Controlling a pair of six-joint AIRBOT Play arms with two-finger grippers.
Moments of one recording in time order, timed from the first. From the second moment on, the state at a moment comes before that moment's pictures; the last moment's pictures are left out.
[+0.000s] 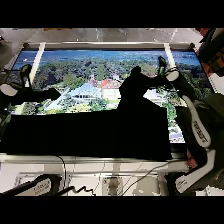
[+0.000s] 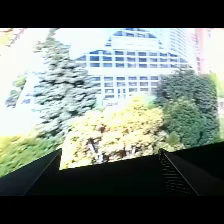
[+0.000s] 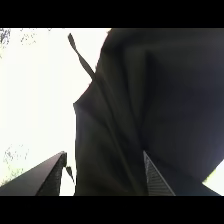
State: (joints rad) left arm 0.19 -1.28 1.13 1.03 -0.92 -1.14; right arm 0.07 -1.80 1.58 -0.89 0.78 1.37
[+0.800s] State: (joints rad) left arm 0.13 -1.28 1.13 1.03 -0.90 -1.14; right arm 0.15 -2.24 2.03 -0.95 0.76 1.43
